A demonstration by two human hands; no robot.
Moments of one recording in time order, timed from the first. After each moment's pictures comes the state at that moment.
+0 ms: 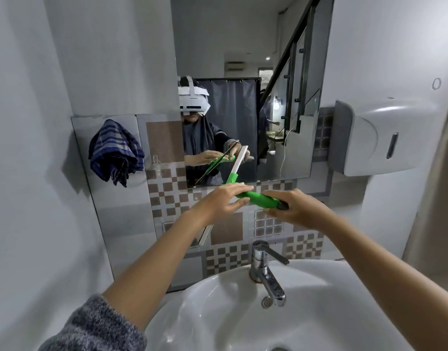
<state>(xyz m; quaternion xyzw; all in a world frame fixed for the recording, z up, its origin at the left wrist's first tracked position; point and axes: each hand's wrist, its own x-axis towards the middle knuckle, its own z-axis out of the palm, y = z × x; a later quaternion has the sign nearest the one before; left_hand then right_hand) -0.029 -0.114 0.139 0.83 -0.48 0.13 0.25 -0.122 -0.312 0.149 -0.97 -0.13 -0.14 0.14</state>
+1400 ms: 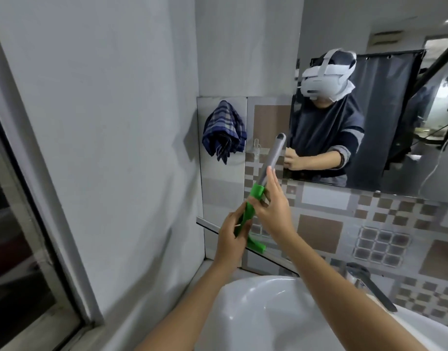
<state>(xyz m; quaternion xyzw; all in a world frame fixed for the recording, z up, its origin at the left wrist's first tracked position) -0.090 -0.017 0.037 0.74 -0.05 0.26 0.61 -0.039 -0.112 0.096 -0.79 -0.25 -0.19 0.52</state>
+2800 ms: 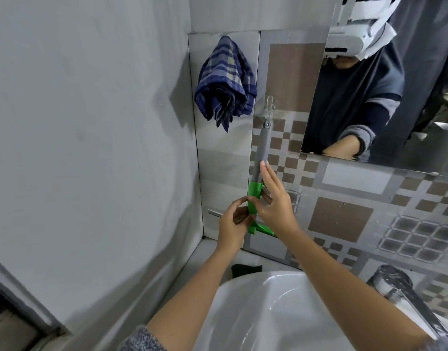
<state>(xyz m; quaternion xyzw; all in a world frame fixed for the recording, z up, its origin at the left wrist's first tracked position) -0.004 -0.002 -0.032 0.67 0.06 0.20 0.71 0.044 -0.100 0.012 -0.79 -0.32 -0.16 0.50</state>
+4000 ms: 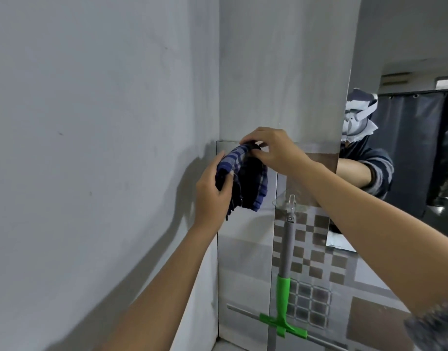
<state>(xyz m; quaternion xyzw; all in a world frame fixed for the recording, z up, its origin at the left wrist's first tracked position) 0.025 0.099 0.201 0.70 -0.09 0.57 0.42 0.099 -0.034 0.294 -0.76 -0.50 -0.33 0.26</state>
